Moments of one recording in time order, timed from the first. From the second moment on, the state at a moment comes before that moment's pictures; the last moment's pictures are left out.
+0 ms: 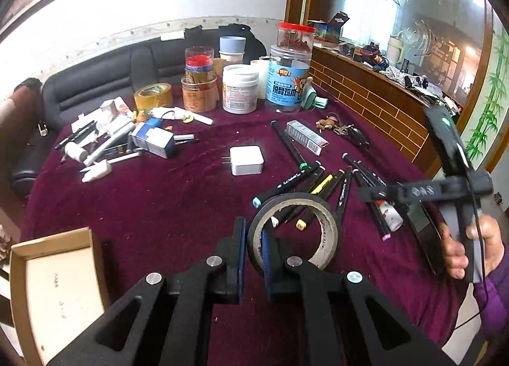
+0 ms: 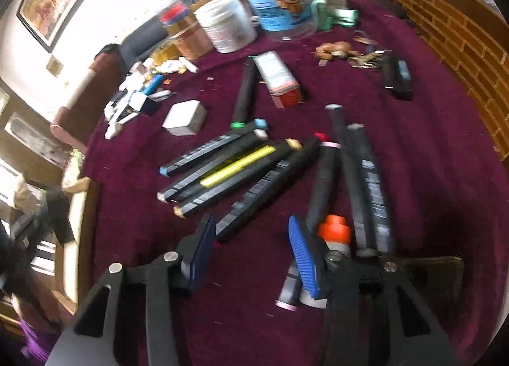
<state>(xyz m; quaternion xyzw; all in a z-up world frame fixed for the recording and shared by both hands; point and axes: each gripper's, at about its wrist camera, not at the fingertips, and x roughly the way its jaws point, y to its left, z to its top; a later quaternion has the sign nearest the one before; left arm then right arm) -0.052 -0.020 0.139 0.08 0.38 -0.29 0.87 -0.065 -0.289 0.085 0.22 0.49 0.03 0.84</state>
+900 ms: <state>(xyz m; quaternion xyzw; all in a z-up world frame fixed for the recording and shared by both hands) -0.082 0.088 0.137 0.03 0.37 -0.22 0.90 -0.065 -0.292 0.063 0.32 0.47 -0.07 0.82</state>
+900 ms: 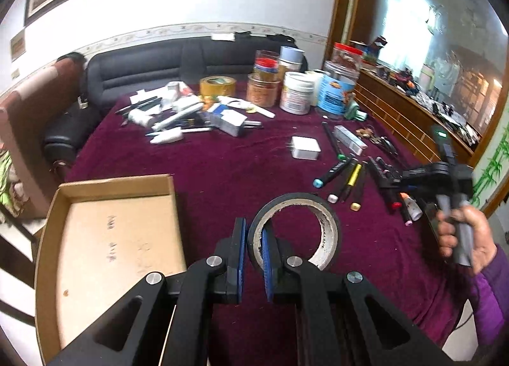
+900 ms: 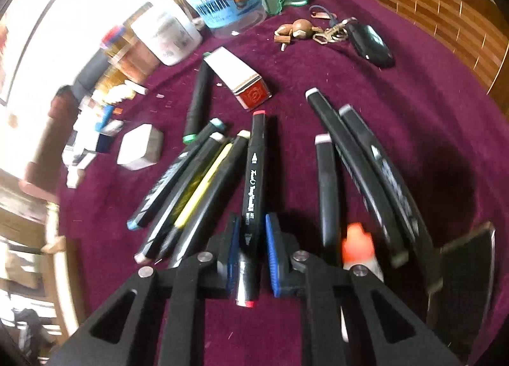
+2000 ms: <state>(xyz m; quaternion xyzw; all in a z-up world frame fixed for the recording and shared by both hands) 0.047 0.198 0.052 -0.02 0.47 -0.08 0.88 0.038 0.066 0.070 0.22 0.54 0.17 0.79</state>
